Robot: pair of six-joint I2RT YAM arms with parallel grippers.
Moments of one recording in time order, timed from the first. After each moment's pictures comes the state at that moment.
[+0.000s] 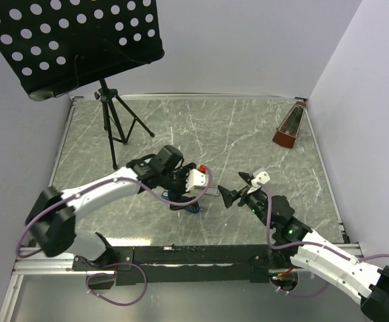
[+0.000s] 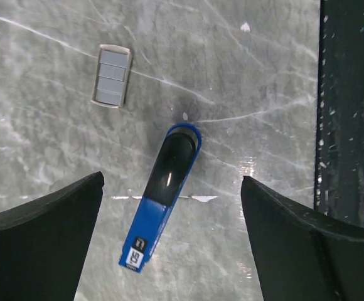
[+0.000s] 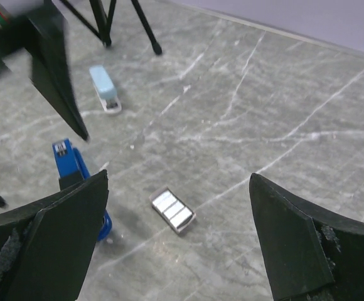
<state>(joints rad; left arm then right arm) -0.81 1.38 0.99 -0.48 0.49 0.60 0.81 0.47 0.17 0.29 0.20 0.04</state>
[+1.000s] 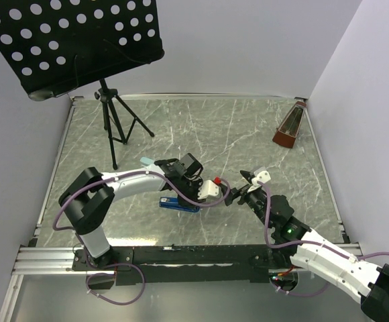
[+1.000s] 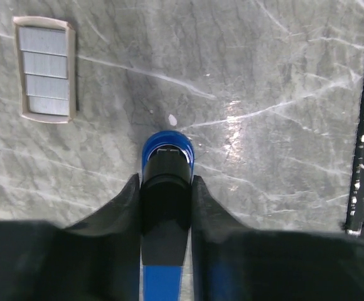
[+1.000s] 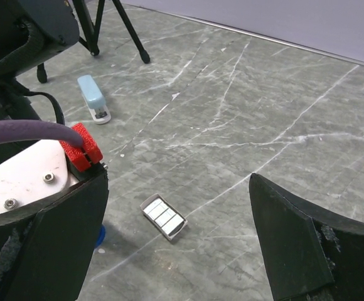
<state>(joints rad) -0.89 1.71 1.10 -0.53 0.42 0.67 0.81 0.51 0.17 0.34 0.24 0.04</state>
